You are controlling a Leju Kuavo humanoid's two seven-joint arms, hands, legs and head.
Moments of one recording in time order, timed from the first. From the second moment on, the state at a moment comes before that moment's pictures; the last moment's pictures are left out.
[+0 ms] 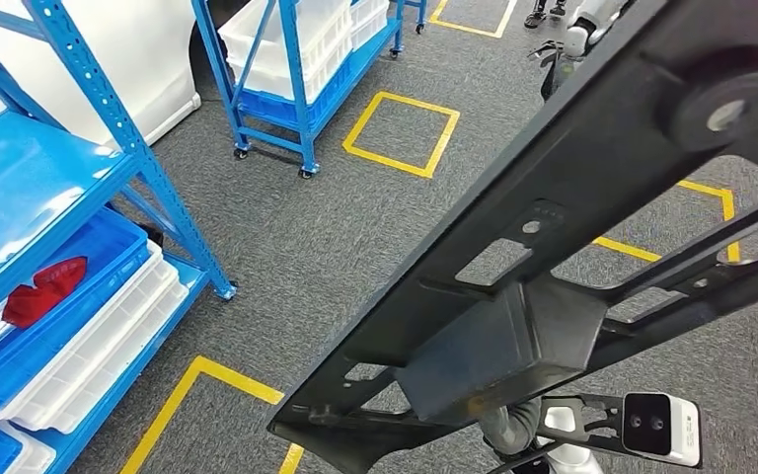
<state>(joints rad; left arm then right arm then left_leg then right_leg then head) -0.01 0.02 0.35 -0.20 0.07 0.26 -0.30 -0.14 0.01 0.44 -1.83 -0.21 0.57 -0.70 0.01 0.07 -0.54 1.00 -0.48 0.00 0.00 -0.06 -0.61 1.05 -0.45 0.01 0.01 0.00</state>
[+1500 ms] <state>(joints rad) 0.01 0.05 0.40 -0.20 0.06 0.32 -0.33 0.00 0.04 0.28 -1.79 -0.29 0.82 -0.70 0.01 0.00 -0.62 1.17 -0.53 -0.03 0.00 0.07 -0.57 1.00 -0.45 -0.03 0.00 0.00</state>
